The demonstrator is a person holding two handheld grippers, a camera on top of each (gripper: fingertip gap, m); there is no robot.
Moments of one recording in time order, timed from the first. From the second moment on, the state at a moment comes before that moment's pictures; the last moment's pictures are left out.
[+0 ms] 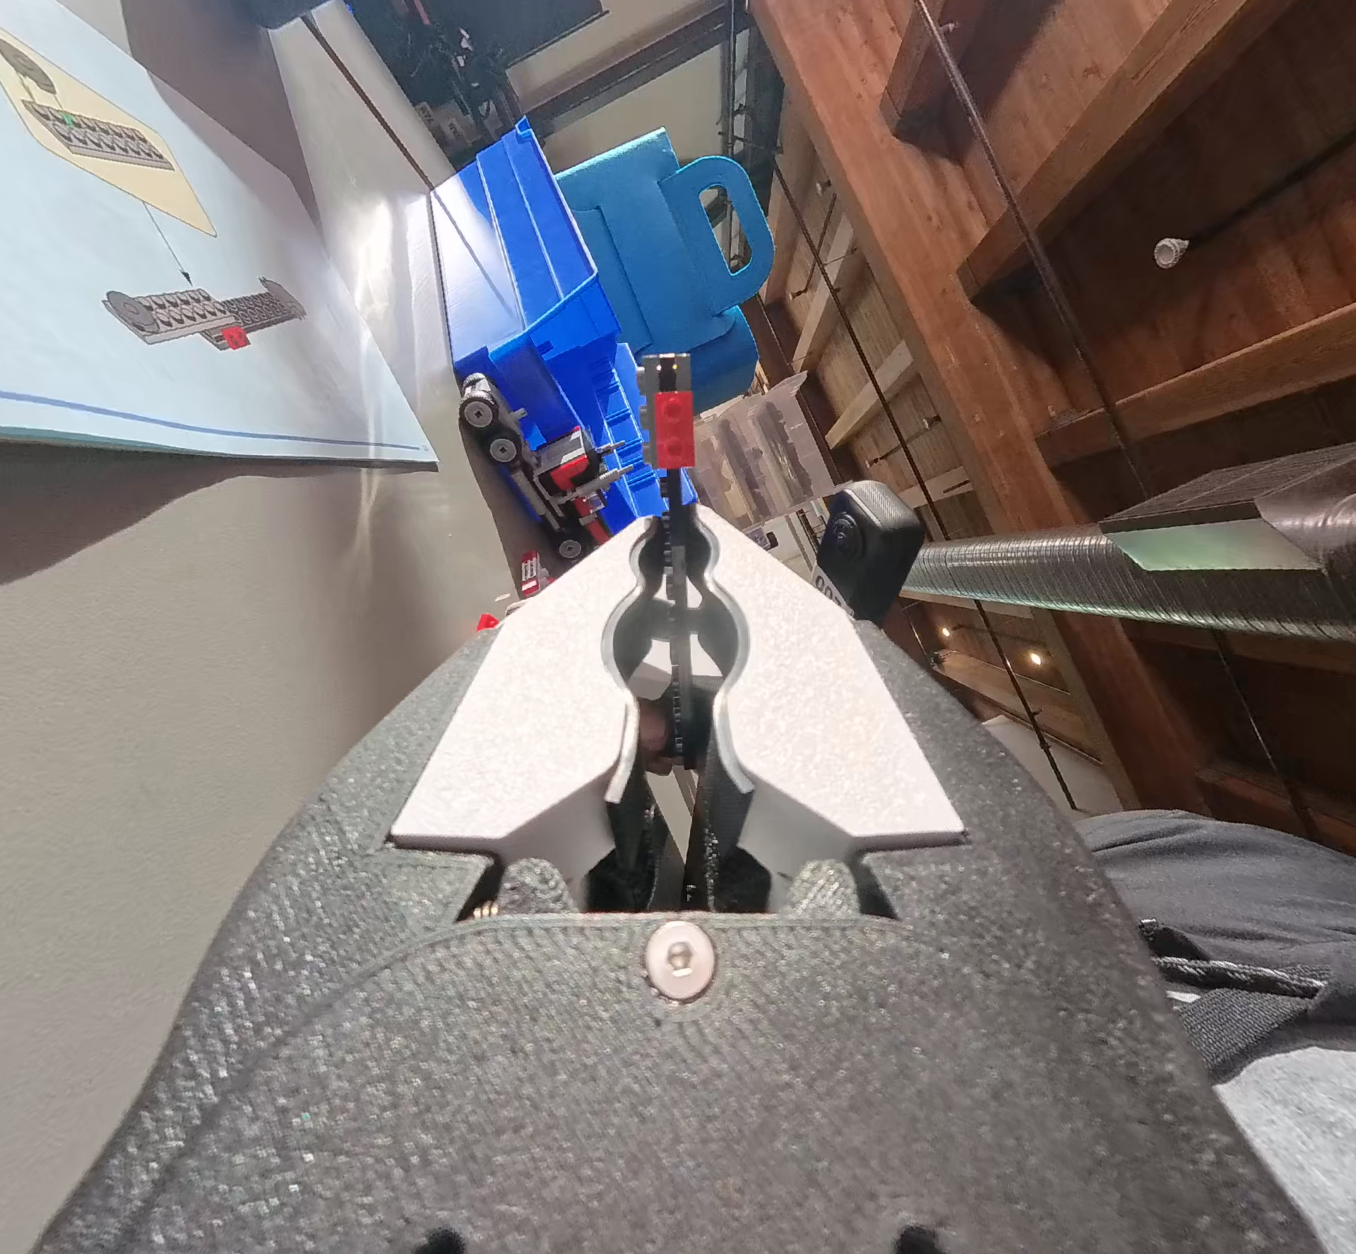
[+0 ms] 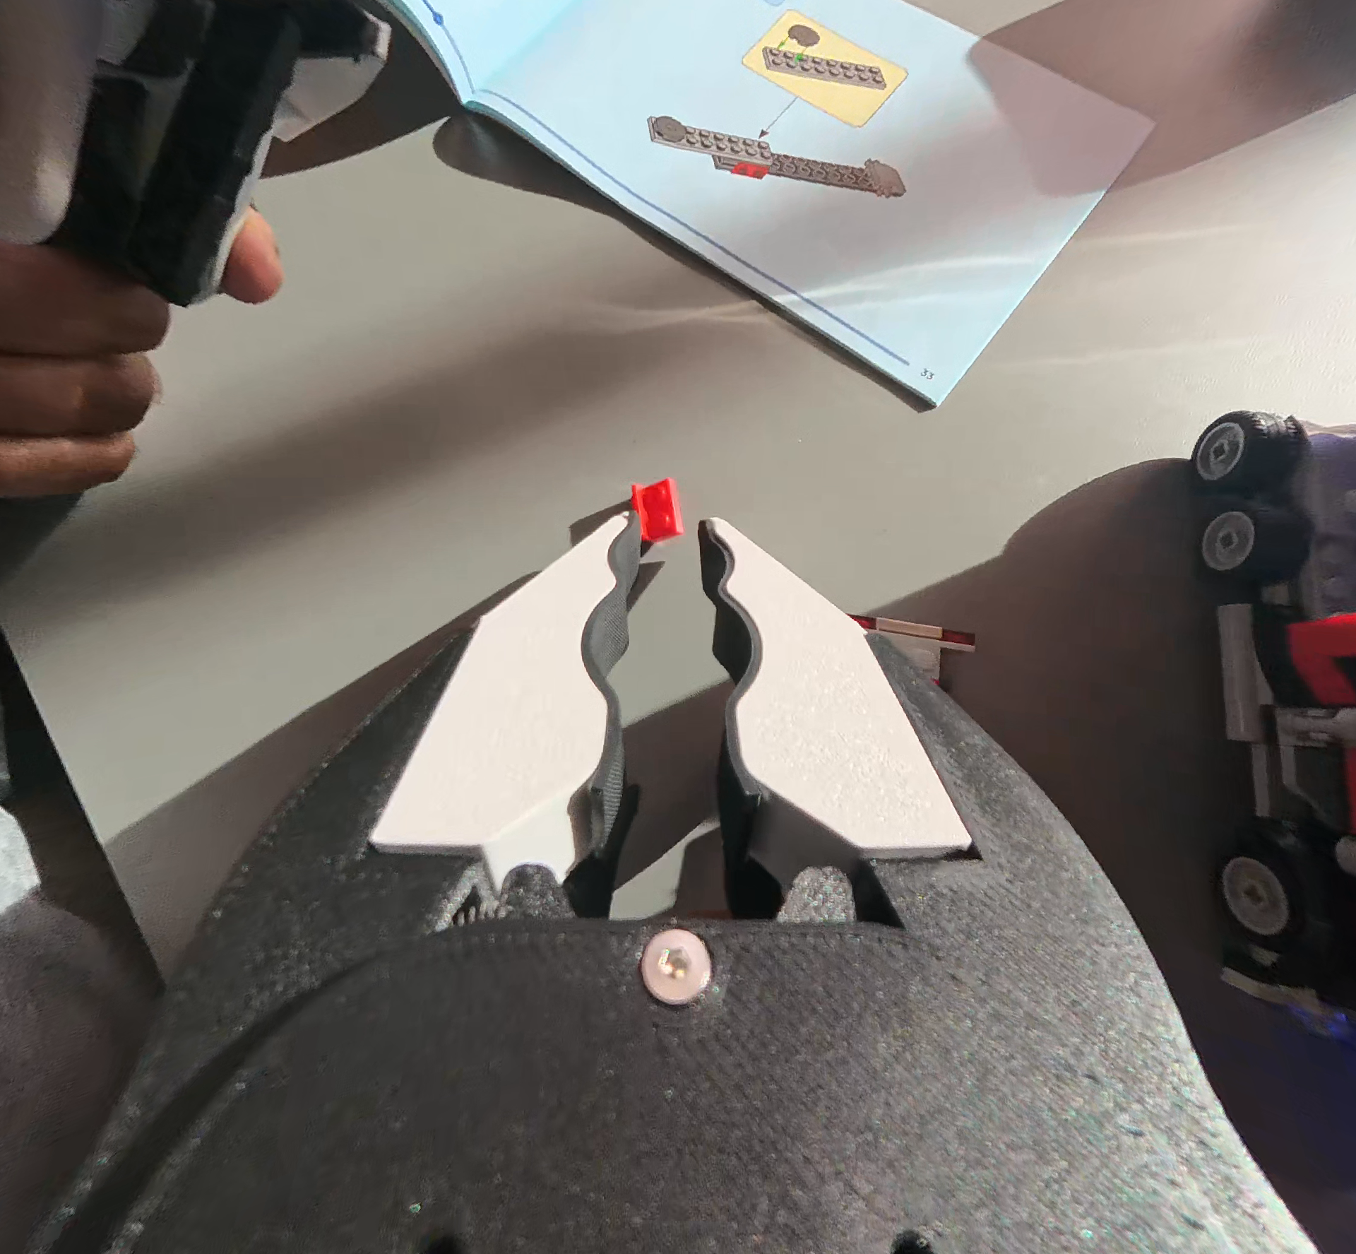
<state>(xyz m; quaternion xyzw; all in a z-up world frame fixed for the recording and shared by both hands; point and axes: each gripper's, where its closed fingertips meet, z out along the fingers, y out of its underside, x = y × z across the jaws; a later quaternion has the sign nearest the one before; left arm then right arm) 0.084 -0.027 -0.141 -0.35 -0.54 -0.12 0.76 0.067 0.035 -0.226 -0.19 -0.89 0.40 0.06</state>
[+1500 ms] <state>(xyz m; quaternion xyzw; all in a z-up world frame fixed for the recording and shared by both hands) 0.087 -0.022 -0.141 -0.36 -0.54 -0.13 0.75 0.101 0.028 -0.226 -0.06 -0.92 0.40 0.03</state>
